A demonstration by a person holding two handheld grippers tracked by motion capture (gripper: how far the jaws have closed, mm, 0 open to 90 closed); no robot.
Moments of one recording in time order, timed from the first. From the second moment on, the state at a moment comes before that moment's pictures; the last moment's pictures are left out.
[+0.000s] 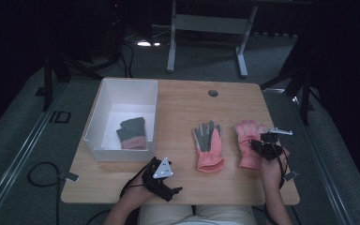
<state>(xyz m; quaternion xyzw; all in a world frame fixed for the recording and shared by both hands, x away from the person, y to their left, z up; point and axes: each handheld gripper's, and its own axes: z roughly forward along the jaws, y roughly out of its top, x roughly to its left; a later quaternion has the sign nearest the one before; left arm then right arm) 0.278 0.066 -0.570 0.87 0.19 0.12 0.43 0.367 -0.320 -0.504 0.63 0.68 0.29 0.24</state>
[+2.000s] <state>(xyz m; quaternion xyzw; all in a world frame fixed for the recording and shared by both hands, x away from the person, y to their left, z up) 0.278 0.066 -0.572 0.88 0.19 0.12 0.43 0.370 -0.326 -0.478 0.54 0.75 0.30 0.23</state>
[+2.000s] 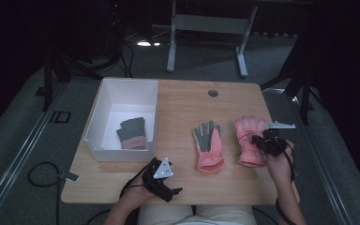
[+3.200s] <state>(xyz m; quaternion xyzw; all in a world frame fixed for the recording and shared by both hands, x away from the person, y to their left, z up) 0.277 0.065 -0.572 0.88 0.19 0.12 0.43 0.342 -0.201 -0.404 0.48 0.76 0.36 0.24</state>
